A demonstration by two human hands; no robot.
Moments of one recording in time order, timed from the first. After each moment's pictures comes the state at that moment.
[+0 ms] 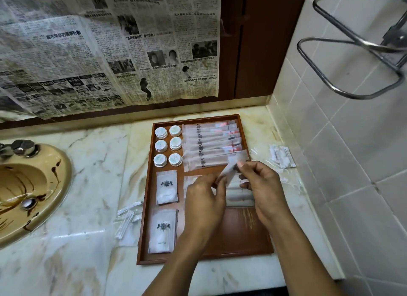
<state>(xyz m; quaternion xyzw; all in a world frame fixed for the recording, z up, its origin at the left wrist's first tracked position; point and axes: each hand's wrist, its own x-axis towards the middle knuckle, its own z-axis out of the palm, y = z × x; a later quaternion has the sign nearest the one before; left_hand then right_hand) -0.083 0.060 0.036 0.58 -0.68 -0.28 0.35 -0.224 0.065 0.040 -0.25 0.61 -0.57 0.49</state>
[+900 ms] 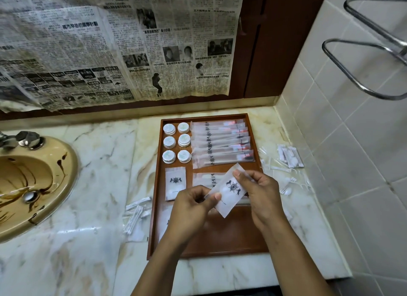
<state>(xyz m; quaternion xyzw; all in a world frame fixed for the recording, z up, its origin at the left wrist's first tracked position) -0.013 0.067 0.040 0.58 -0.51 -0.56 0.30 -0.180 0.070 0.034 -0.22 0.62 -0.57 0.49</state>
